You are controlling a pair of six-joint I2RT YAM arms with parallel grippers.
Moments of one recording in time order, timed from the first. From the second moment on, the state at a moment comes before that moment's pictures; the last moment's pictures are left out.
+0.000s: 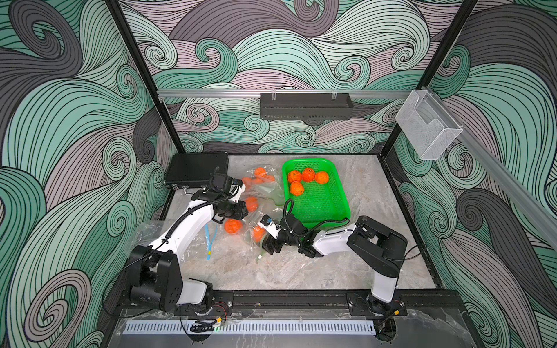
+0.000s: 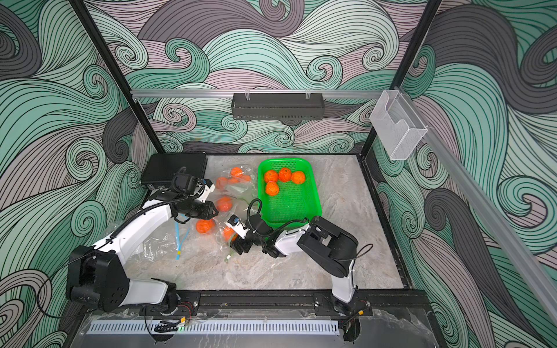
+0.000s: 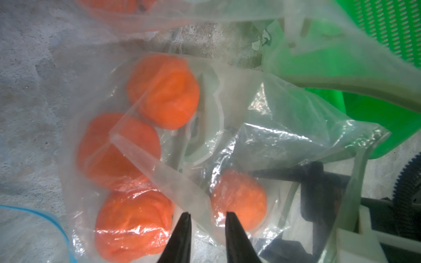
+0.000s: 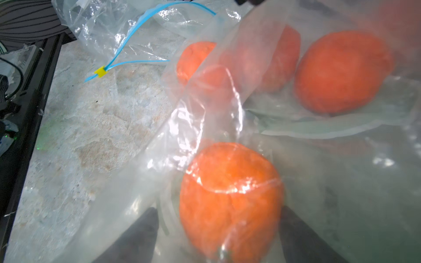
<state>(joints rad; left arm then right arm) -0.23 1.37 1.03 -0.78 0.30 -0.05 0.97 1.90 0.84 0.52 -0.23 -0.02</state>
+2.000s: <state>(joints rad) -0.34 1.68 1.07 -0.90 0.30 -0.15 0.96 1.81 0.70 0.52 -0.37 0.02</state>
